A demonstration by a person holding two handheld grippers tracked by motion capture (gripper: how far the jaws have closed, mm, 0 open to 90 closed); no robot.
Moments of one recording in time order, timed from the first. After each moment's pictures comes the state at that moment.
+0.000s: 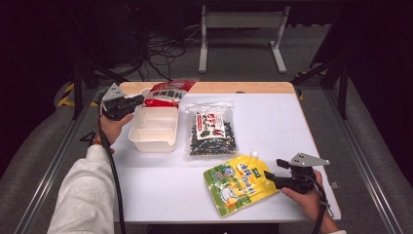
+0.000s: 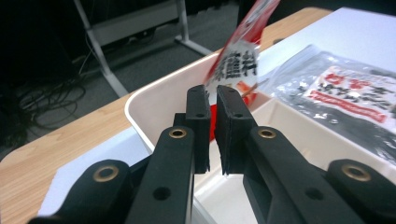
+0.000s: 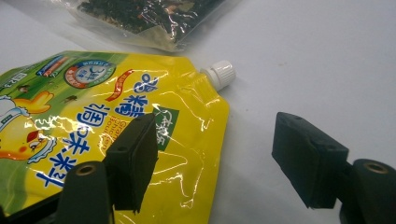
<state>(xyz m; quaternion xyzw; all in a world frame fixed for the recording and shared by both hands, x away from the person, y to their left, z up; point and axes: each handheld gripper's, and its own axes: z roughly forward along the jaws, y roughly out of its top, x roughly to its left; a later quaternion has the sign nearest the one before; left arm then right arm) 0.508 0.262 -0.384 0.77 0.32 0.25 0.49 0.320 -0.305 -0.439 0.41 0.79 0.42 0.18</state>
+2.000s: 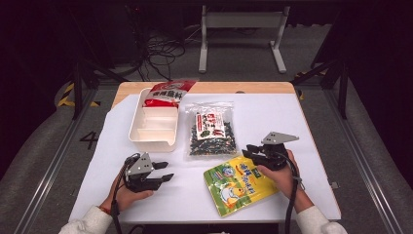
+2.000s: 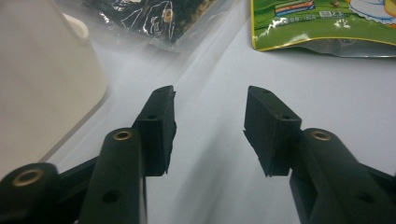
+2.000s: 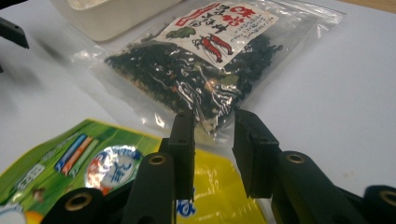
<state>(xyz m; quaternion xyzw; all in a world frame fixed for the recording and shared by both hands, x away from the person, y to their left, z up) 0.345 0.182 -0.451 0.86 0.21 0.12 0.44 0.376 -0.238 -0.416 0.37 0.81 0.43 0.16</state>
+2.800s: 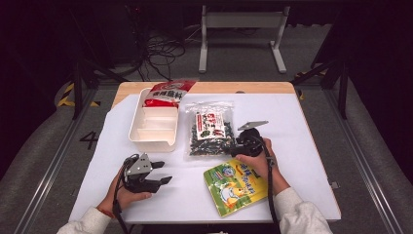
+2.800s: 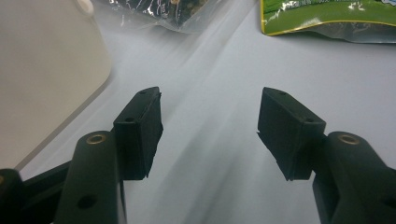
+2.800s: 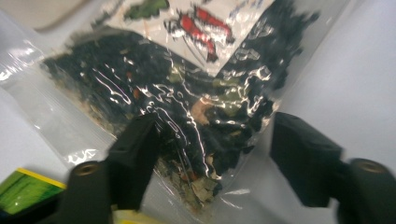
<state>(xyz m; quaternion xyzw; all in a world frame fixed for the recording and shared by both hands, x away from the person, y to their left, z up) 0.346 0.187 -0.456 0.87 0.22 0.11 0.43 0.439 -0.190 -0.444 0.43 0.83 0.36 0.10</state>
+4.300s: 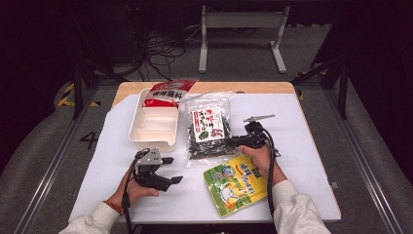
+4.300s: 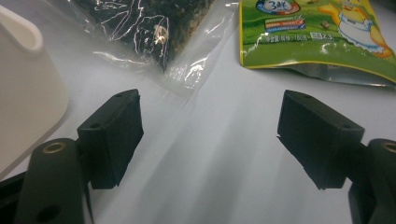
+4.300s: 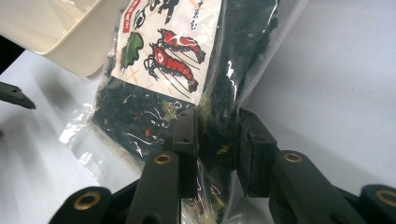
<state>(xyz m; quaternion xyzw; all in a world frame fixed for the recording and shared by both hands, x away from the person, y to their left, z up) 0.363 0.158 -0.452 0.87 0.23 0.05 0.44 0.459 -0.206 -0.443 0.45 0.78 0.43 0.00</state>
